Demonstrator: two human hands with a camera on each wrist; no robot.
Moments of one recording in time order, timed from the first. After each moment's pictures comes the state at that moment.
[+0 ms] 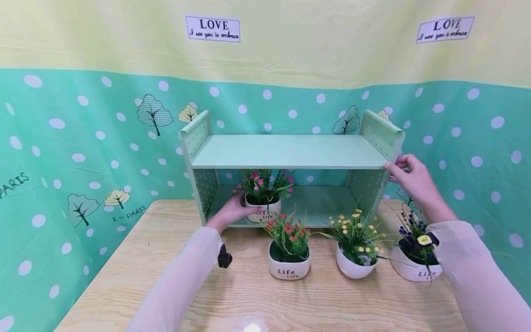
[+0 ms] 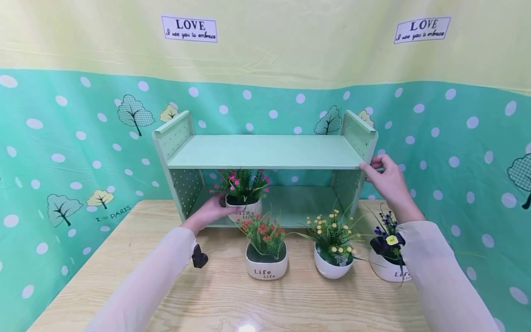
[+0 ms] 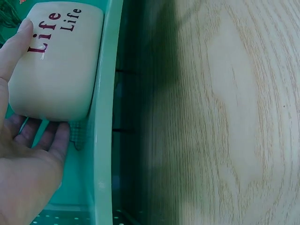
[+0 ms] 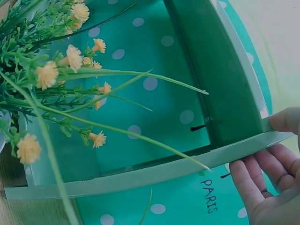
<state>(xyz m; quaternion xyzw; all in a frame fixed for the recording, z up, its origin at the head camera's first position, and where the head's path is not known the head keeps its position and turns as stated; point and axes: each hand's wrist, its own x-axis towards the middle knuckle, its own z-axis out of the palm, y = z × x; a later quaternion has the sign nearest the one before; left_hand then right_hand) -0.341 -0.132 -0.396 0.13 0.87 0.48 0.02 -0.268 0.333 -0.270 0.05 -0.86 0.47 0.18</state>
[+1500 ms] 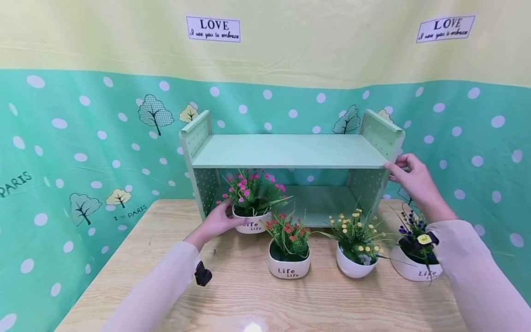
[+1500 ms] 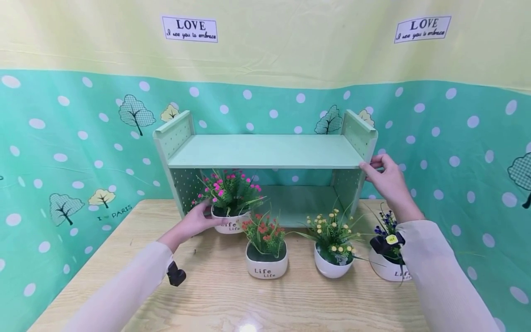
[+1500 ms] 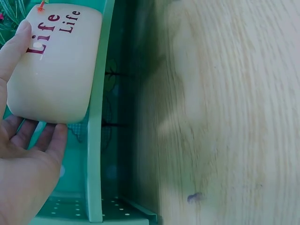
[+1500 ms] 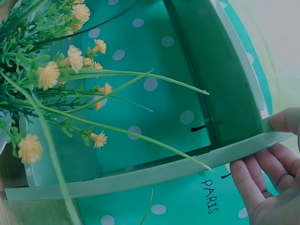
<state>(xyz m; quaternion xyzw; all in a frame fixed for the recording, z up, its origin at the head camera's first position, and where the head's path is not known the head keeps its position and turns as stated) -0.301 -0.168 -0.398 0.12 0.88 0.47 0.02 -0.270 0.336 -0.272 0.04 -0.87 0.47 0.17</state>
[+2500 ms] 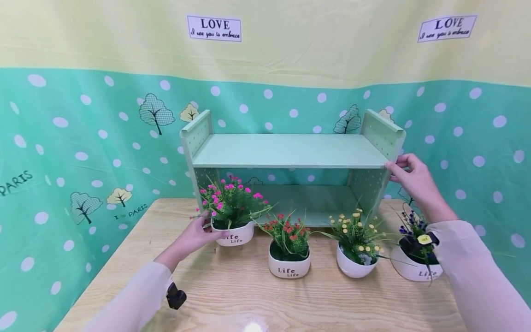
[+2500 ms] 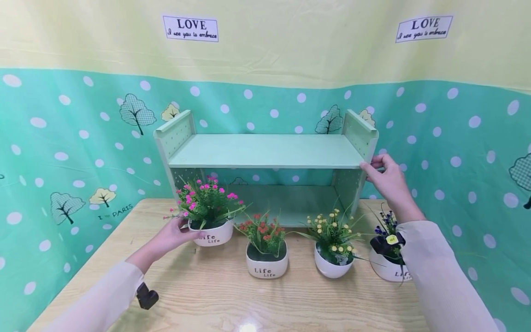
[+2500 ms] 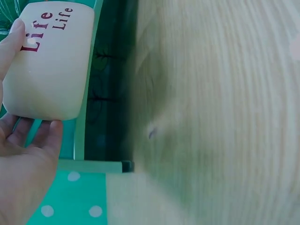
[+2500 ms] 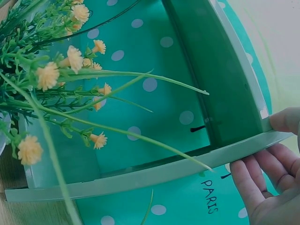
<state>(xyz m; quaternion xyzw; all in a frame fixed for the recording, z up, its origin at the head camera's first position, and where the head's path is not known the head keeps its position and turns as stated) -0.256 -0.215 -0.404 0.10 0.83 0.55 0.04 -0.269 0.334 -0.271 0.04 -0.87 0.46 0.16</state>
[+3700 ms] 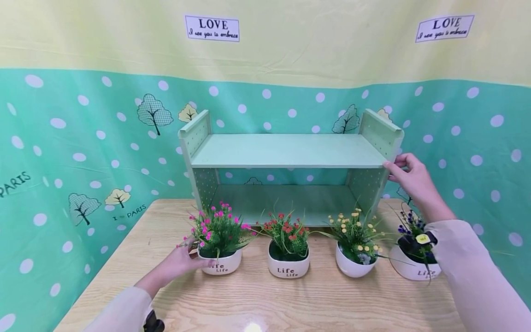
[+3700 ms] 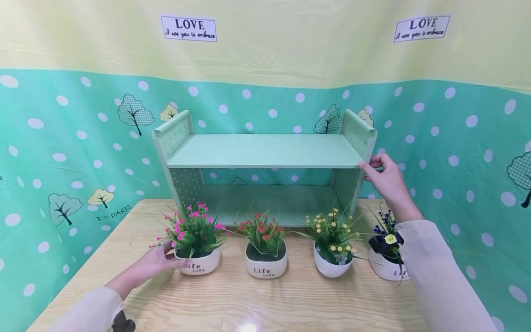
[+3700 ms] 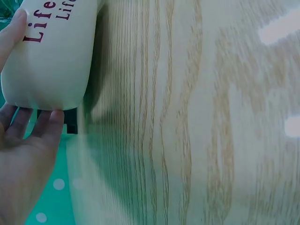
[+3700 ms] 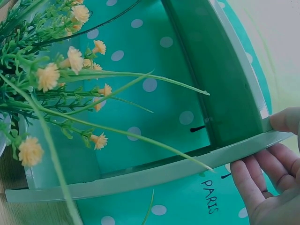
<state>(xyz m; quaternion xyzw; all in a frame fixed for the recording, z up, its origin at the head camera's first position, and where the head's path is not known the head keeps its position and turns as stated) -0.214 -0.245 -0.438 0.05 0.88 0.46 0.08 -0.268 0.334 -0.270 0.04 -0.86 0.48 0.16</state>
